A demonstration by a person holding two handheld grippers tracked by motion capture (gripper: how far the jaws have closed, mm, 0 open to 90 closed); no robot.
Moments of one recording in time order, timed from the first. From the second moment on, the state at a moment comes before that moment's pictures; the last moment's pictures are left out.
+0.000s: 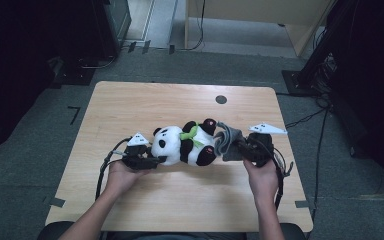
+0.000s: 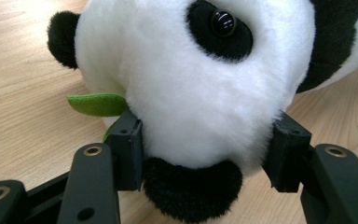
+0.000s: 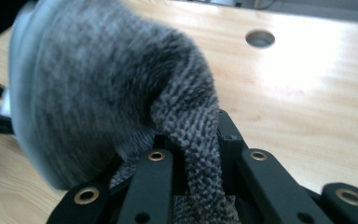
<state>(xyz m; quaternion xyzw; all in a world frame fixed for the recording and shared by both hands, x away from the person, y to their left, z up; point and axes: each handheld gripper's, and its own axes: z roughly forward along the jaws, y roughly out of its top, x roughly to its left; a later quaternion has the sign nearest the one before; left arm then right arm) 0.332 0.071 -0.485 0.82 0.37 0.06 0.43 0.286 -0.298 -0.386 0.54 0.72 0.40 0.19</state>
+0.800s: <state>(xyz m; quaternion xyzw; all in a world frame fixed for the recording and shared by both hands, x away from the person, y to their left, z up) 0.334 0.072 -0.485 0.82 0.37 0.05 0.43 0.308 -0.167 -0.380 0.43 0.80 0.41 0.11</state>
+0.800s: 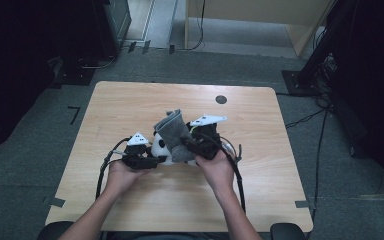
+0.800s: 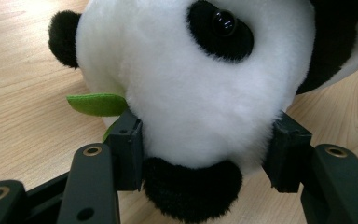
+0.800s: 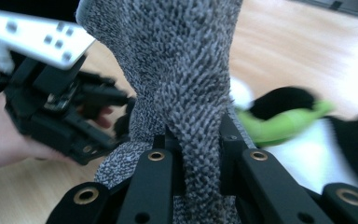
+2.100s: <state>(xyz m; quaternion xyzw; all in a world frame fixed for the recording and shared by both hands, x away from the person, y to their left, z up) 0.334 0.074 -0.486 0.83 0.36 0.05 0.43 0.263 -0.179 -0.464 0.44 0.79 0.41 0.13</state>
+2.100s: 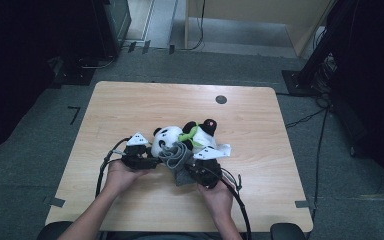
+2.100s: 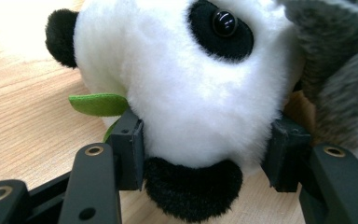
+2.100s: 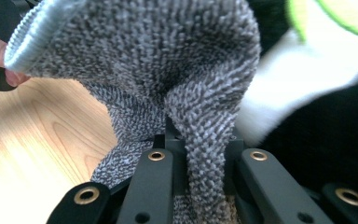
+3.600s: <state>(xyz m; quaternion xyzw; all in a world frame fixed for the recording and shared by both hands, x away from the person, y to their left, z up) 0.338 0.076 -0.483 0.83 0.36 0.04 0.42 0.282 -0.305 -0.421 0.52 0.73 0.41 0.16</state>
